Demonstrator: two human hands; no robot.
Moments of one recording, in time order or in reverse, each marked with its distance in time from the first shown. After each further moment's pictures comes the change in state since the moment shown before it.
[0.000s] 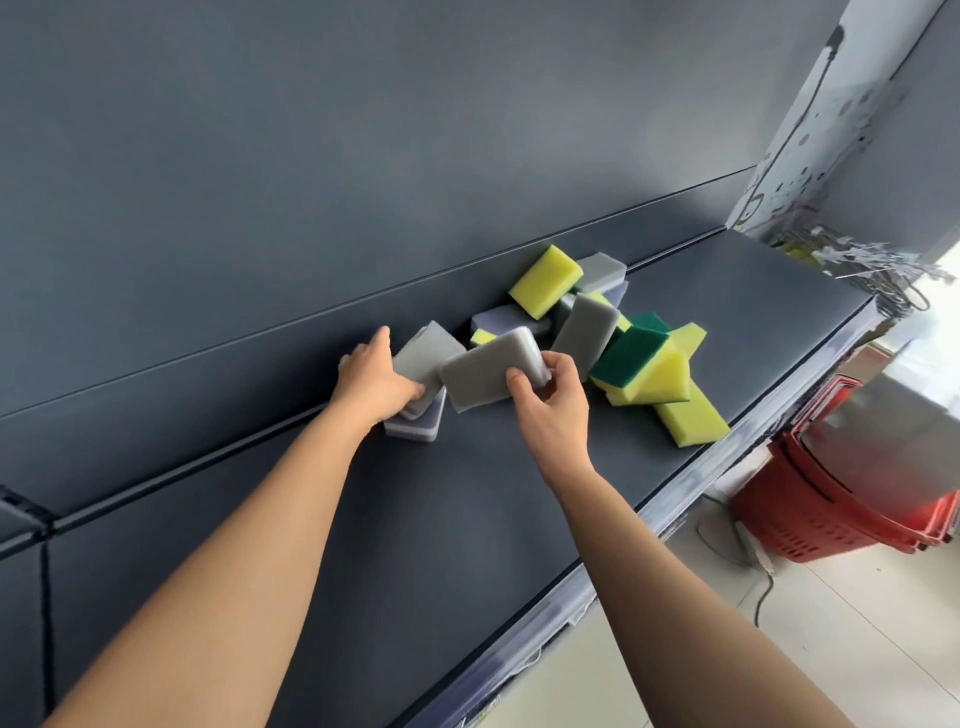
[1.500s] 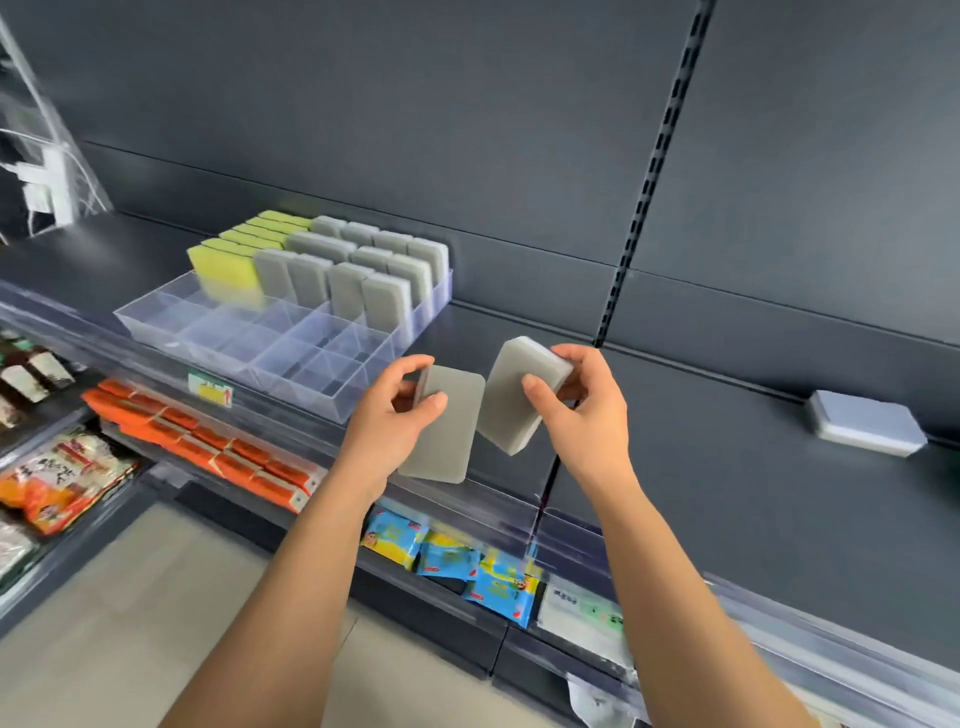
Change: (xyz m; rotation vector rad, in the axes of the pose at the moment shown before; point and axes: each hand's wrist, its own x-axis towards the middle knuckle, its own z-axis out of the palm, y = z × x) left_hand -0.439 -0.217 -0.115 -0.683 0.917 -0.334; right_hand -0.328 -0.101 0.127 0.196 -1.036 -0.441
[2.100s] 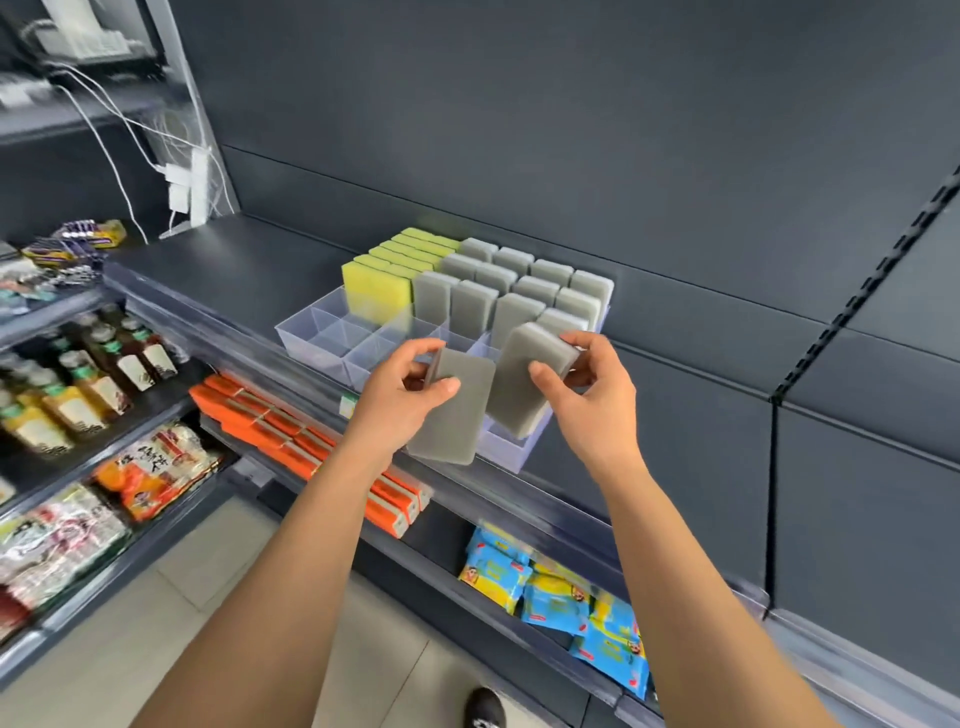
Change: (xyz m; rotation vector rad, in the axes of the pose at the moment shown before) left_hand 0.086 -0.028 -0.200 0.067 0.083 0.012; right_hand 0.035 -0.058 0.210 0.001 -0.085 -0.047
